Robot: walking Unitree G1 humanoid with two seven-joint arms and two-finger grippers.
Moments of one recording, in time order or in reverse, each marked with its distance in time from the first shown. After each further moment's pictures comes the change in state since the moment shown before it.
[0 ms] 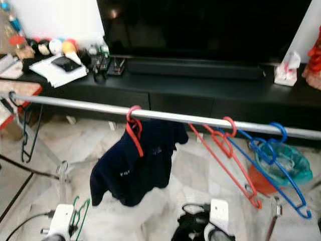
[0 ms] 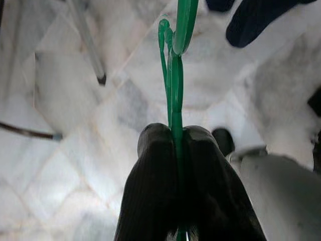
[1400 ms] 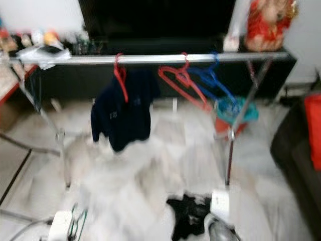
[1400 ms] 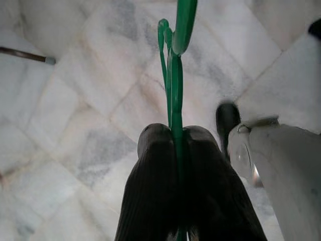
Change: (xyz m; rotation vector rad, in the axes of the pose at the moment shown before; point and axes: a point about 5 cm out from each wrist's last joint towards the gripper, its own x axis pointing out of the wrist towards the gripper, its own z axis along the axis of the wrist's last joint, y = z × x) left arm -0.002 -0.011 -0.014 -0.033 0.059 -0.008; right arm 0.001 -0.006 0.006 0.012 -0.015 -0.015
